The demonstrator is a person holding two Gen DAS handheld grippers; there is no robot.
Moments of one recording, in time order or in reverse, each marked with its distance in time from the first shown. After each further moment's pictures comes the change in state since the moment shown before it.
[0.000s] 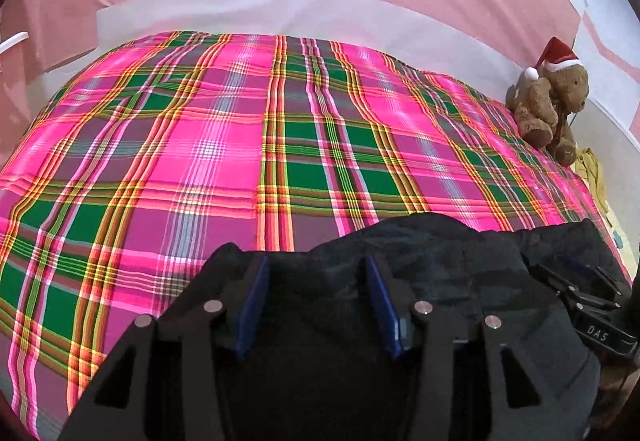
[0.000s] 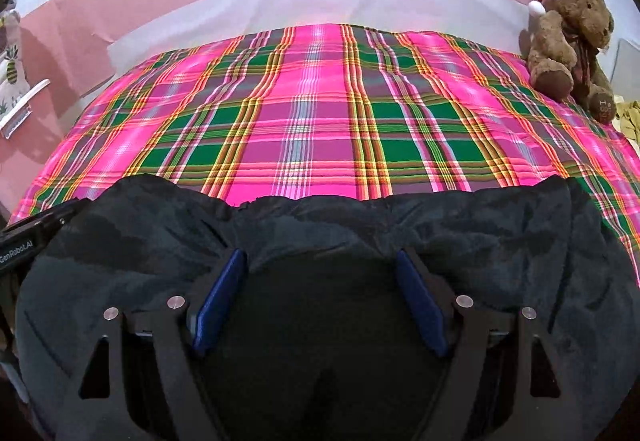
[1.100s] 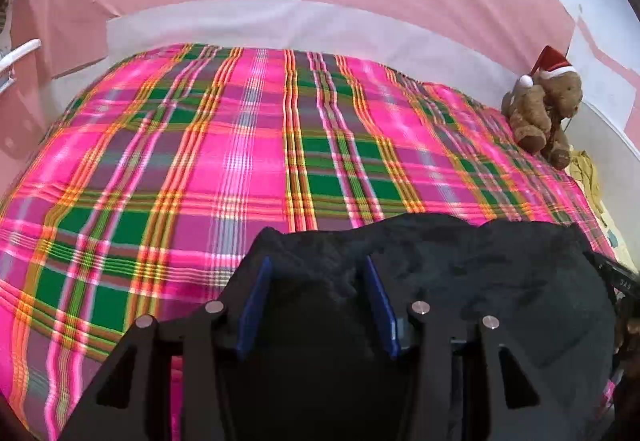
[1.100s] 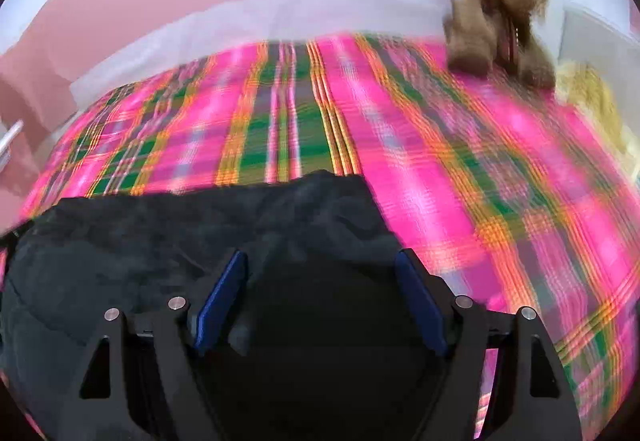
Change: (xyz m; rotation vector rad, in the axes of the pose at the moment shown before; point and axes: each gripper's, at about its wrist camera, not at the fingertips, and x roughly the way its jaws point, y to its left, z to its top) left arm -0.034 0.020 0.012 0.009 -0.006 0.003; right arm -0.058 -0.144 -0.010 0.141 0.015 -0.046
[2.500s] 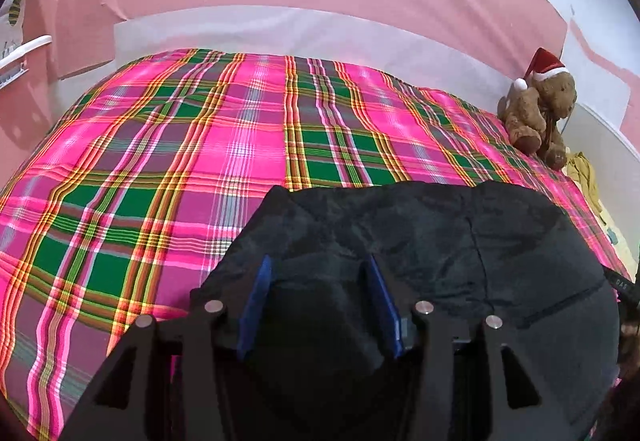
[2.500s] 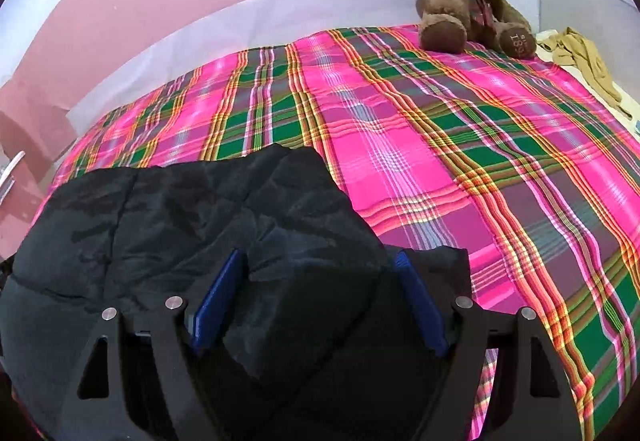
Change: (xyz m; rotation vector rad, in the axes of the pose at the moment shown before) left arm -0.020 -0.005 -0.041 -0.001 -0.065 0.003; right arm -0.001 -0.026 -0.032 0.080 -0.052 0.001
